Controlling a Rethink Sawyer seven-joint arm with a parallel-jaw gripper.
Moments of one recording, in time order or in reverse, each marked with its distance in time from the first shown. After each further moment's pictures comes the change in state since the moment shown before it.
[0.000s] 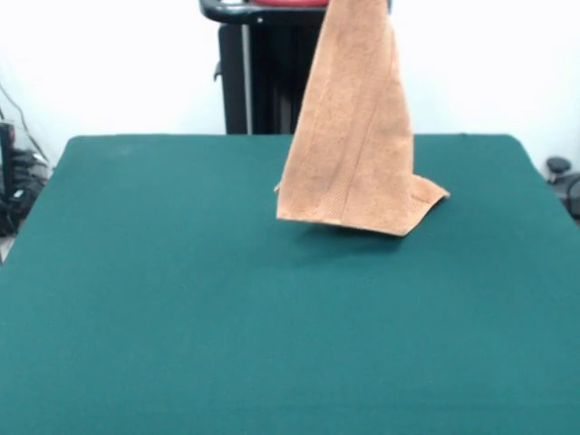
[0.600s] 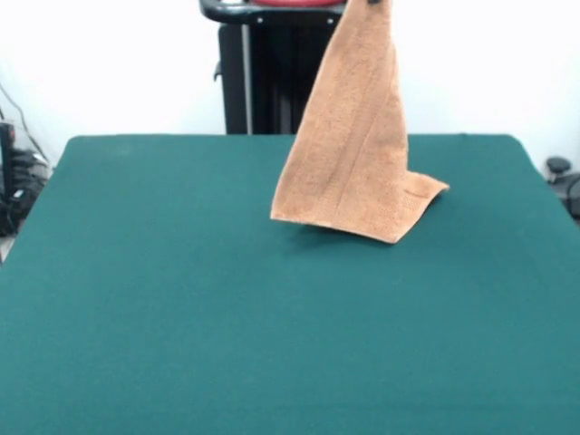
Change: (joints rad) arm -0.063 -0.021 0.106 0.037 -0.062 -0.049 0.000
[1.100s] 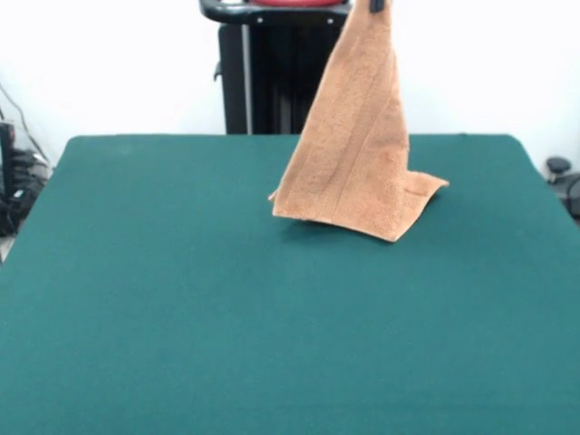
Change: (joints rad) arm -0.029 0.000 0.031 0.015 -0.034 -0.002 0.000
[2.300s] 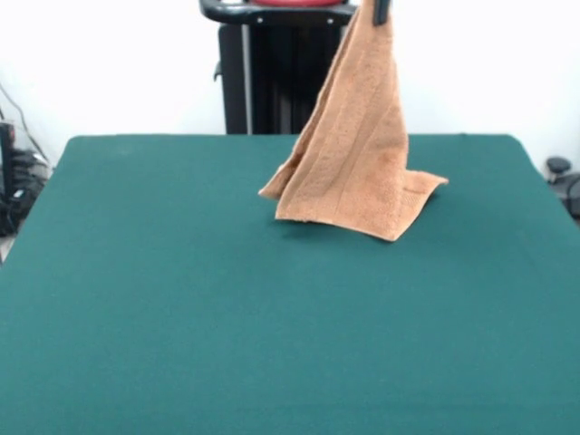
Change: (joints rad) arm -0.063 -0.026 0.098 0.065 -0.001 -0.098 0.000
